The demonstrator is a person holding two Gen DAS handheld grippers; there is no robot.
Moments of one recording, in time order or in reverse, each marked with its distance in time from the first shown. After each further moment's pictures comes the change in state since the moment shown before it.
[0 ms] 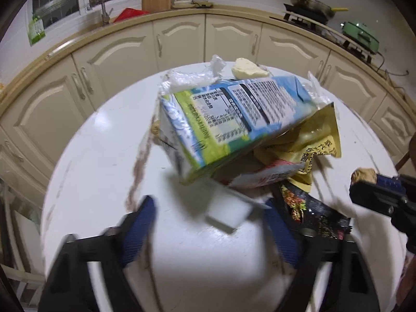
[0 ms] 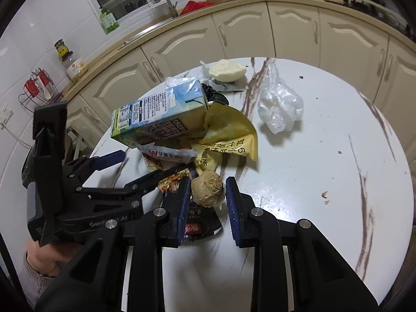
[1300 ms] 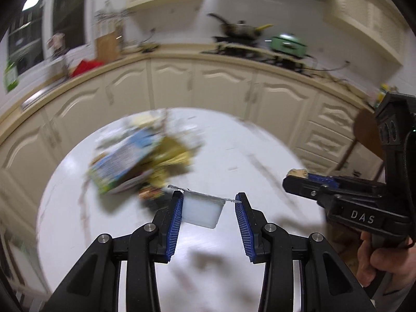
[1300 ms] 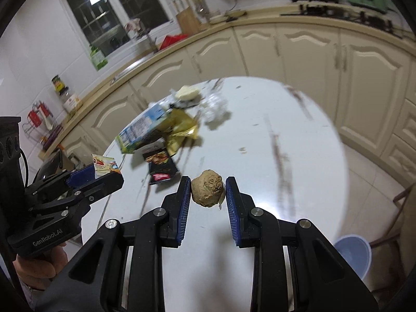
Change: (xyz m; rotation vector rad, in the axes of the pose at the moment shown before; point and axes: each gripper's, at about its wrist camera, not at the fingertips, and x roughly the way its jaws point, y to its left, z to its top) left arm -0.170 -0.135 -0.069 0.187 -0.207 -0.171; right arm -0.131 -0.061 -0.081 0.131 -0.188 -0.052
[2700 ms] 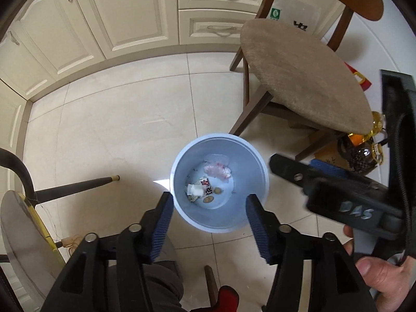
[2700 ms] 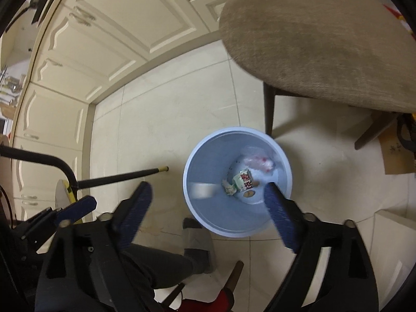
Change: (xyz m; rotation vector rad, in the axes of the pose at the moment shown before) left arm 0.337 -0.367 -0.083 0.452 0.667 -0.288; right arm -0.026 -0.412 -0.239 0.892 0.138 -0.393
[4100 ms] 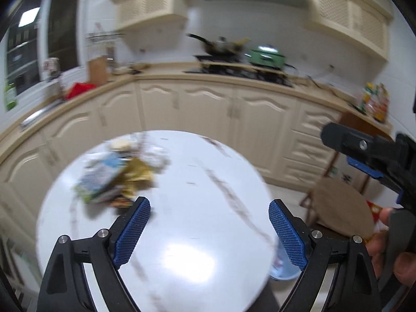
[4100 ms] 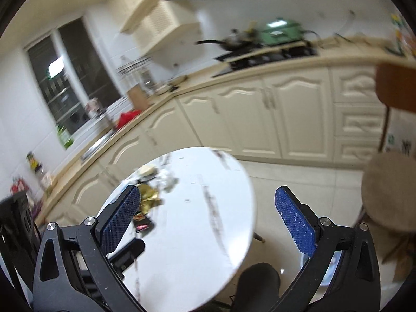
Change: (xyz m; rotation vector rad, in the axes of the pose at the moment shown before) left arm -0.392 0.093 -0.371 -0.436 -0.745 0.341; right arm -0.282 0.357 -0.161 -0.596 -0.491 0.353
